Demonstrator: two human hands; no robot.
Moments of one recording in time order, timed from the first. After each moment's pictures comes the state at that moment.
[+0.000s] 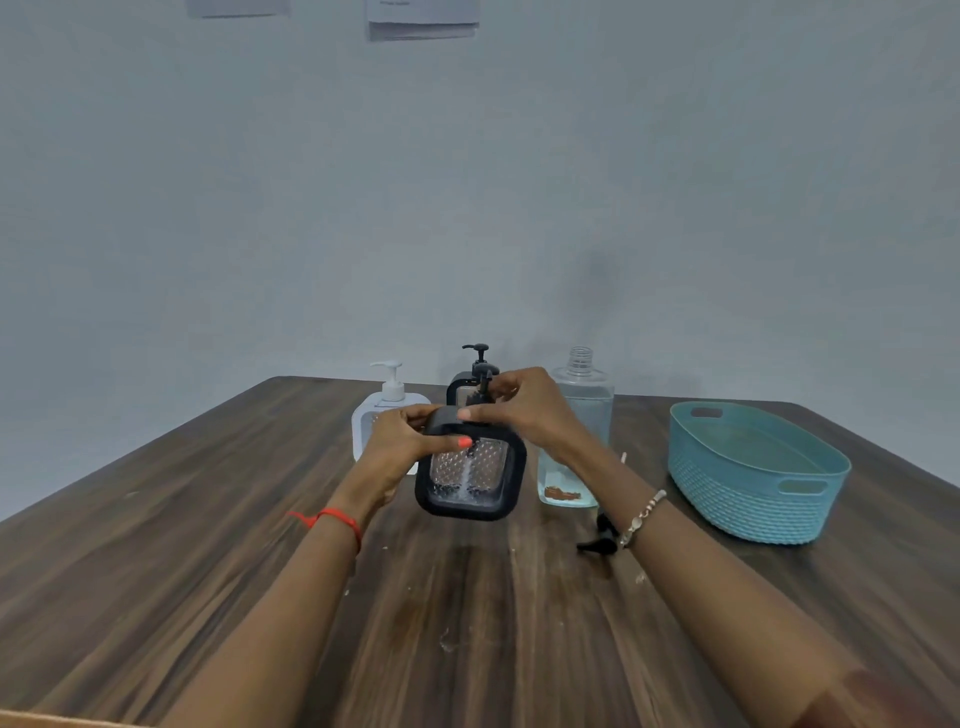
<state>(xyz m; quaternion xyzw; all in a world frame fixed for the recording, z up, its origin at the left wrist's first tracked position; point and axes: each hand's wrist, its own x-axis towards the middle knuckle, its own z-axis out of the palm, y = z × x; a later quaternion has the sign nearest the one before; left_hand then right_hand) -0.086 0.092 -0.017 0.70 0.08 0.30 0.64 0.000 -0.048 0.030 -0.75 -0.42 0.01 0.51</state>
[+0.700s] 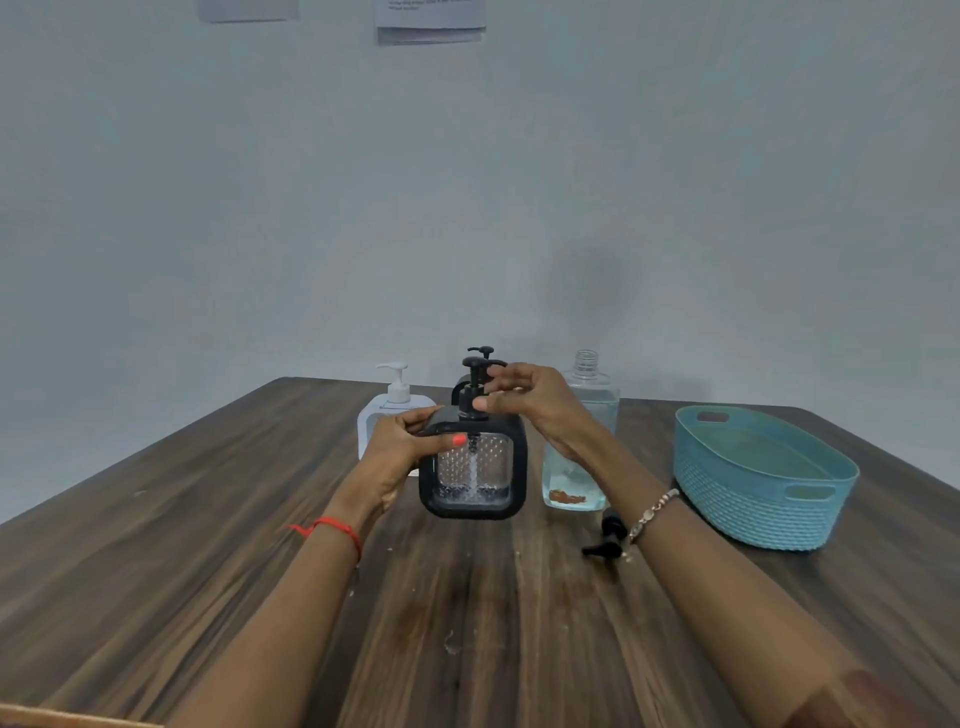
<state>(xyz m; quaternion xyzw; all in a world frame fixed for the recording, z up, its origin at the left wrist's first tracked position) -0.089 0.098 -0.022 0.66 0.08 0.29 0.69 0.010 -0.050 0.034 -0.66 -0.41 0.12 0.62</state>
